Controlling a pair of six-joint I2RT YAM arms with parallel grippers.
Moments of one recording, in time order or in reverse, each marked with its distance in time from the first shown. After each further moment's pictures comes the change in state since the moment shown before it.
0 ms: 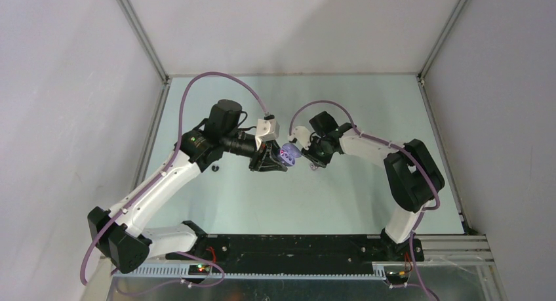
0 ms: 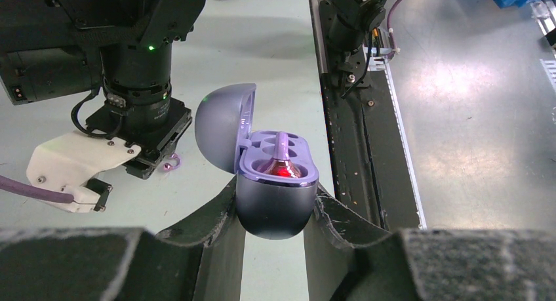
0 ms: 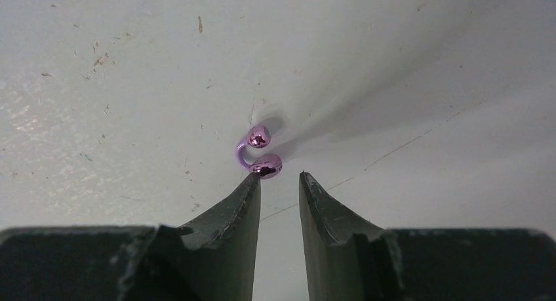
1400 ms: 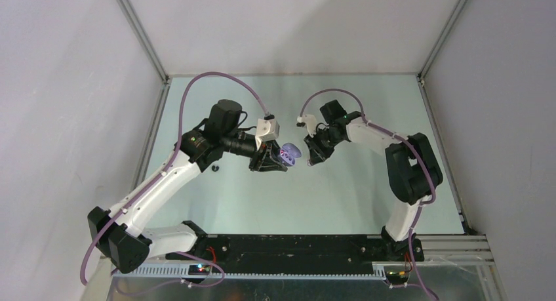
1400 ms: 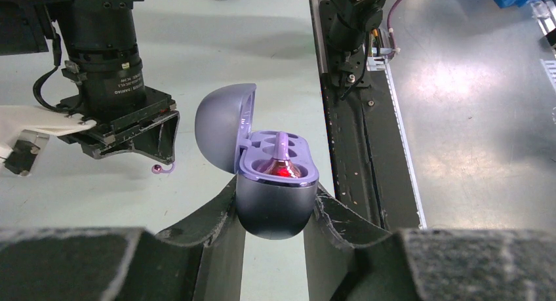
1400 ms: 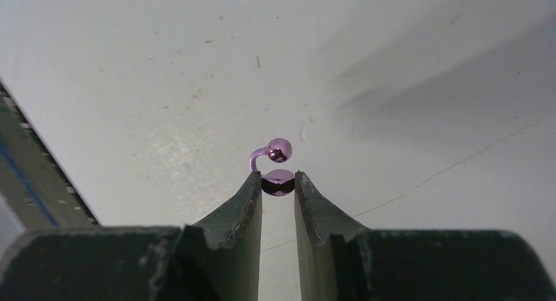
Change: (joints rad) left arm 0.000 0.000 0.000 0.000 0.000 0.000; right arm -0.118 0.053 0.101 -0.090 -0.321 0.145
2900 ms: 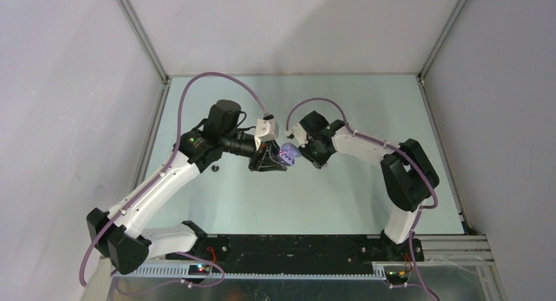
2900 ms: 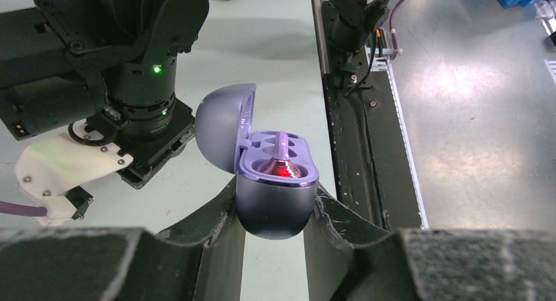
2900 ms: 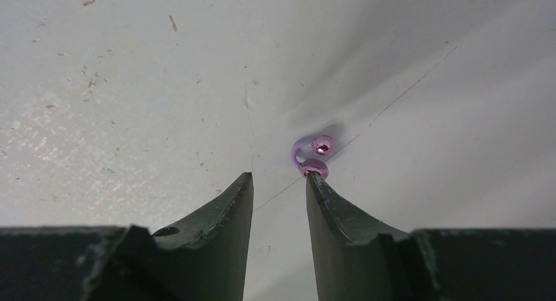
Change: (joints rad) left arm 0.000 -0.006 0.000 0.000 -0.005 0.000; right arm 0.187 -0.031 0.002 -0.054 0.513 0.106
